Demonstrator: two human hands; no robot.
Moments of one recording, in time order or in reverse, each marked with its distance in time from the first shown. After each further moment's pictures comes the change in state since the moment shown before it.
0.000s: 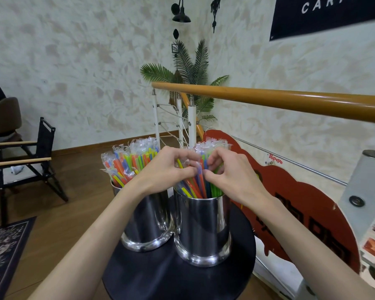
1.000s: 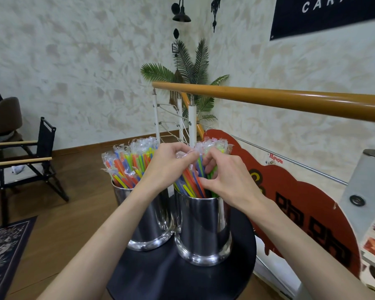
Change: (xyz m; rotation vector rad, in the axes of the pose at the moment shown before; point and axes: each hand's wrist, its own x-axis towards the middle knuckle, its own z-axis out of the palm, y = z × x) left_hand 0.008 0.004 0.015 -0.102 0.279 -0.160; right_hand -0.001 -0.001 0.010 -0.050 -0.013 -0.100
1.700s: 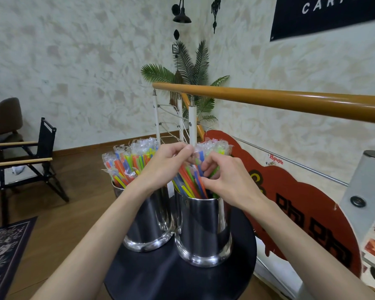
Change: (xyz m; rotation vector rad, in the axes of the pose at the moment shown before) left_hand 0.003 -0.005 -0.008 -0.069 -0.139 0.063; right_hand -0.002 -0.002 -0.002 0.091 -0.036 0.076
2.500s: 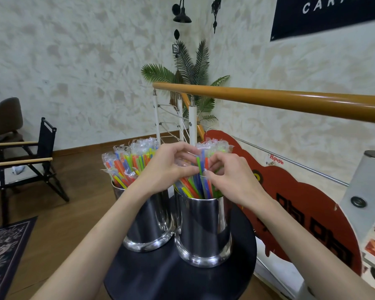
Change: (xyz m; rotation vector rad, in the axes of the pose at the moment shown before) left_hand -0.002 -0.004 -0.003 0.015 -0.064 0.070; right_hand 0.001 -0.004 -0.007 0.026 0.007 0.088
